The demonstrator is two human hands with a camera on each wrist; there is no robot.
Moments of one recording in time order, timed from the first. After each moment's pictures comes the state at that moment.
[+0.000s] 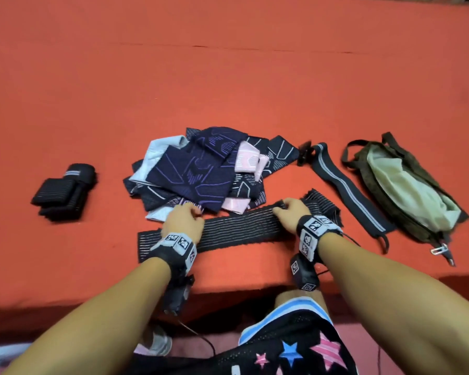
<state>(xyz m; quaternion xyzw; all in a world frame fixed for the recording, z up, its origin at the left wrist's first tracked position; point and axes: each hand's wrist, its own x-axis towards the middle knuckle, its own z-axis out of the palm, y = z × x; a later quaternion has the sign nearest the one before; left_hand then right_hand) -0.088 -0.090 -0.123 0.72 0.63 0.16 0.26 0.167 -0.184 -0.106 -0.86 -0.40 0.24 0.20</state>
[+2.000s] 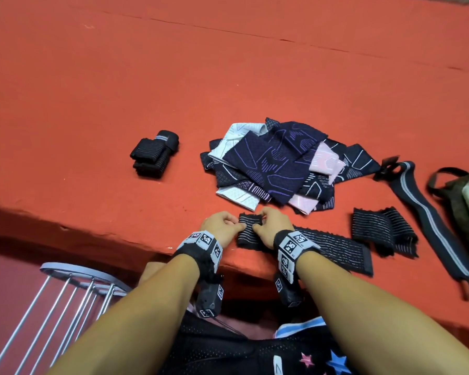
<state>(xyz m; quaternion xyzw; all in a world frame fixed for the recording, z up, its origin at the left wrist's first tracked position) -0.177 -0.114 -0.165 0.57 0.63 0.22 0.48 -0.015 -0.140 -0.134 -0.77 -0.57 0.27 0.13</state>
